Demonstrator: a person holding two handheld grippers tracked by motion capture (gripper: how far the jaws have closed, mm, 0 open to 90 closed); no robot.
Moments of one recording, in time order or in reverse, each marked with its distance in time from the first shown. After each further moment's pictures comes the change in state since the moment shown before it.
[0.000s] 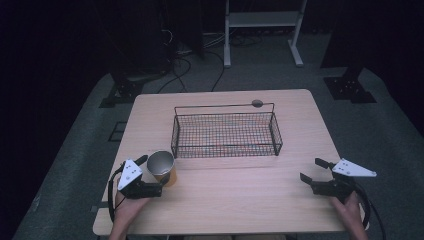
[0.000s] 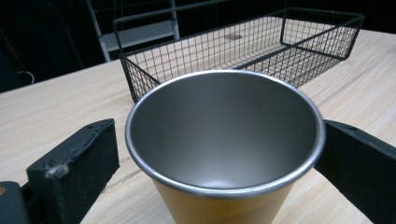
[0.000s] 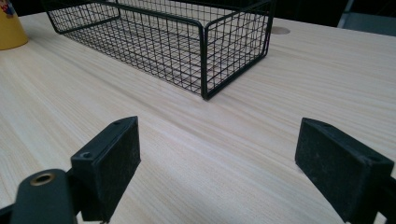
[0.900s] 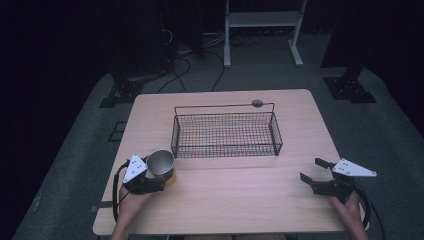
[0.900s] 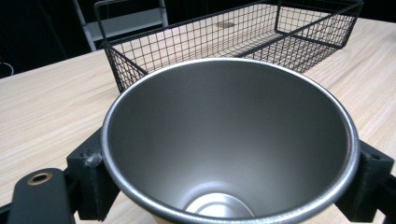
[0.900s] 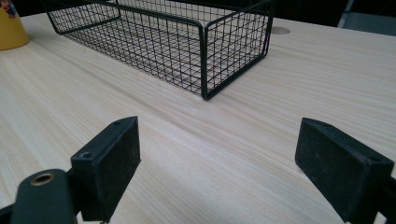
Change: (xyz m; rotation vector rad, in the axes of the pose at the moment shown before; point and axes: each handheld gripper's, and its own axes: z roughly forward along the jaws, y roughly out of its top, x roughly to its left) left arm 0.006 0.000 0.016 0.041 -0.049 0.003; right arm 0.000 0.000 0.000 0.000 0.001 0.002
